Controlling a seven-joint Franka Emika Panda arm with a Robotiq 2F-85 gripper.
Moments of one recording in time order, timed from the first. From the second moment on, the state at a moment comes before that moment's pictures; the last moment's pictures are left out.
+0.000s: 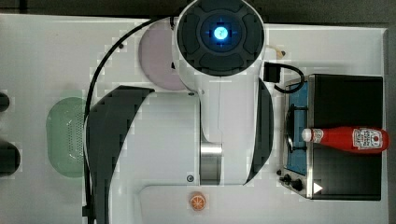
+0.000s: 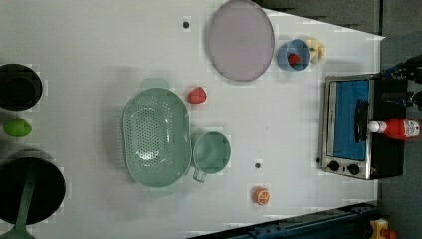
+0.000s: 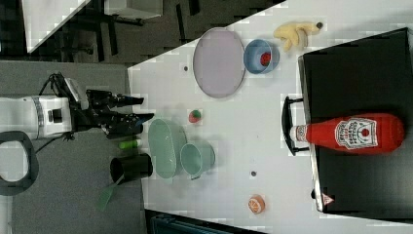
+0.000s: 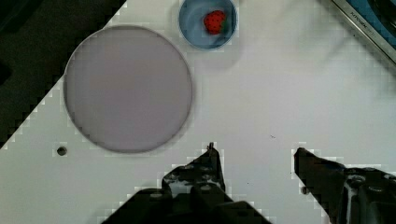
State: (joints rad) arm 0.01 0.01 -0.01 -1.74 -0.02 0.19 0.08
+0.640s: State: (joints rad) arm -0.01 -0.43 -0.04 -1.83 0.02 -0.06 0.08
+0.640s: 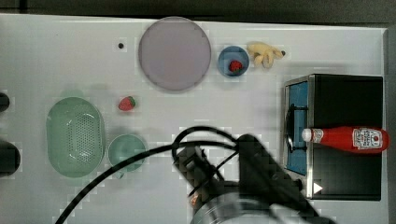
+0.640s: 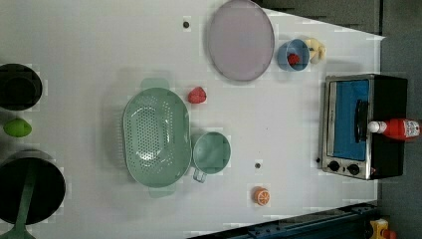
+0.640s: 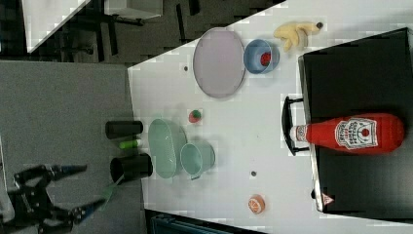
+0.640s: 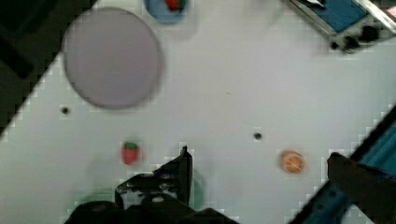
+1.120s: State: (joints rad) arm -0.02 -0.13 -0.31 -1.88 0.01 0.13 0.08
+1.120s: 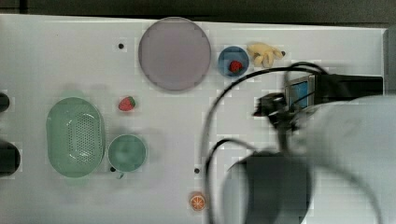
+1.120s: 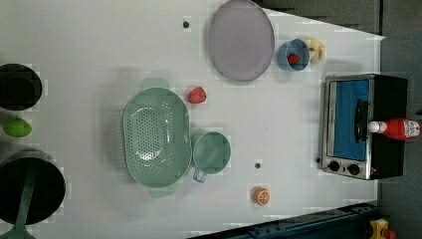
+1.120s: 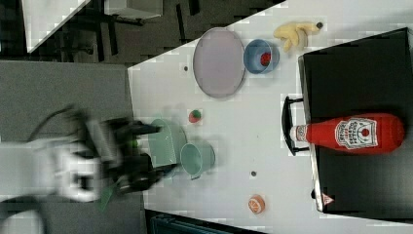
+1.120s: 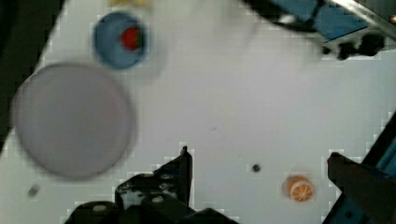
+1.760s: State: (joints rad) arm -0.08 0.07 -0.58 -1.91 0.01 0.50 0.08
